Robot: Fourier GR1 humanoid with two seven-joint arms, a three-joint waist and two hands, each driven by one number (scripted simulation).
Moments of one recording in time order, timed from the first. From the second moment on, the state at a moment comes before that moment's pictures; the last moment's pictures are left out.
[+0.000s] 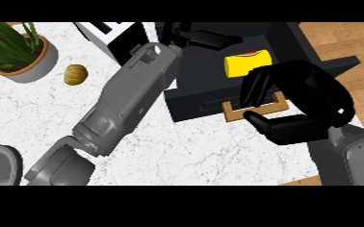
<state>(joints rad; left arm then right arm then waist) -1.27 0.00 -0.28 -0.40 0.54 0.25 -0.39 -0.42 -0.23 0.06 -1.77 -0.33 0.48 0.14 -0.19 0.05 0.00</state>
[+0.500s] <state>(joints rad) -1.26 0.00 -0.26 -0.39 0.62 0.30 -0.50 -0.34 -0.40 0.19 -1.81 -0.08 0.61 0.19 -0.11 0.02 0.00</state>
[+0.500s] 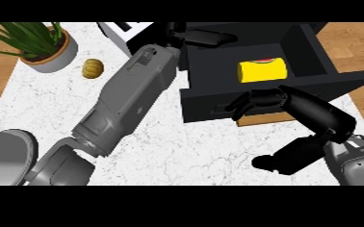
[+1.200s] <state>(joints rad) -1.11 0.03 -0.23 -0.48 0.66 0.22 -0.56 -0.37 -0.33 0.37 -1.27 0.45 0.37 -0.07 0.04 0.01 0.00</state>
